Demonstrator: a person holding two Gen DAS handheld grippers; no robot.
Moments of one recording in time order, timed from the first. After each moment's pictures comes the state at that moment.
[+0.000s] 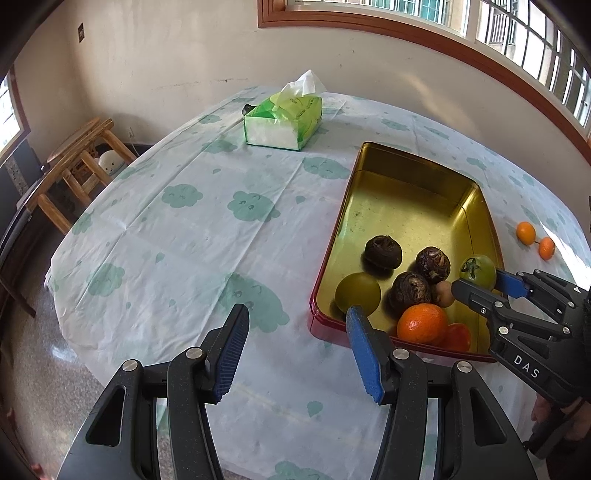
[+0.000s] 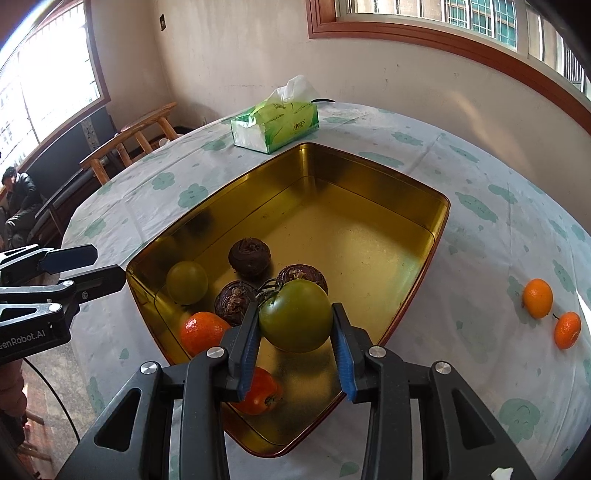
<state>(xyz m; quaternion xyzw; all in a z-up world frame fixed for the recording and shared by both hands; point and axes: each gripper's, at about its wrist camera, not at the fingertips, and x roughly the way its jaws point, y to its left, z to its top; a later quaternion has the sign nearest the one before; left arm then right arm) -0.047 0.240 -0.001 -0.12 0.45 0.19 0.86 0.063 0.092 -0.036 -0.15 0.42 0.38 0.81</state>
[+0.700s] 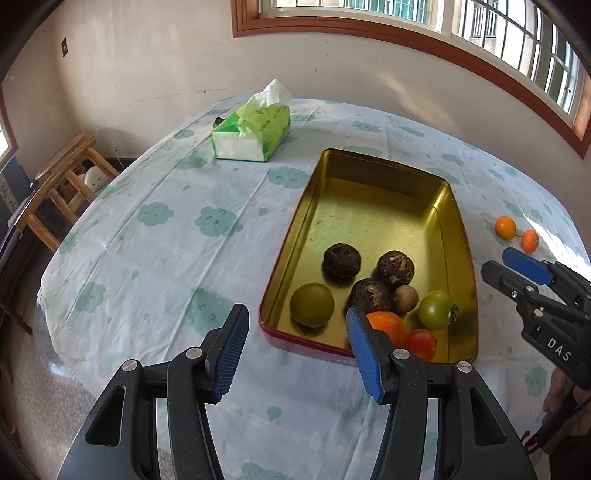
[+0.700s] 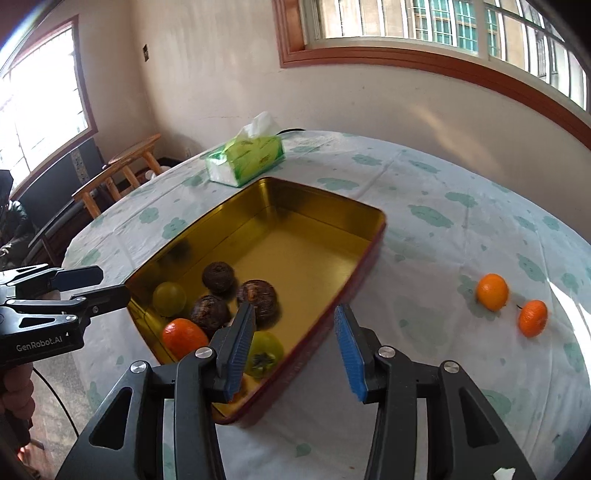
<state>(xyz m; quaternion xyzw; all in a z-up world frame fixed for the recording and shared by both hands) -0.028 0.206 0.010 -0.10 0.45 0.16 0.87 0.074 0.021 -0.007 -0.10 0.38 0.33 0.86</state>
